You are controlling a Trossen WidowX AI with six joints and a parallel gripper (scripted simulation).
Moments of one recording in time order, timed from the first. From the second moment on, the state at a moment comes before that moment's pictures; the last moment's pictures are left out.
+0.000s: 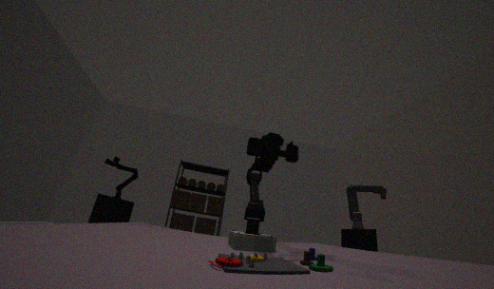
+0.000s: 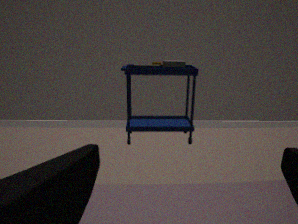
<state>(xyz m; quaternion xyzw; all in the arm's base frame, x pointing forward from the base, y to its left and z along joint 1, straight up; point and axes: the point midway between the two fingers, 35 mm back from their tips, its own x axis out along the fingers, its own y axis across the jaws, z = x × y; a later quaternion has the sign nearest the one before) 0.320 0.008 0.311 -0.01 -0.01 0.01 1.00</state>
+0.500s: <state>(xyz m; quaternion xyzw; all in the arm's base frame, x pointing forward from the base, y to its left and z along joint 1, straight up) 0.352 0.078 0.191 -0.16 0.27 0.14 0.94</state>
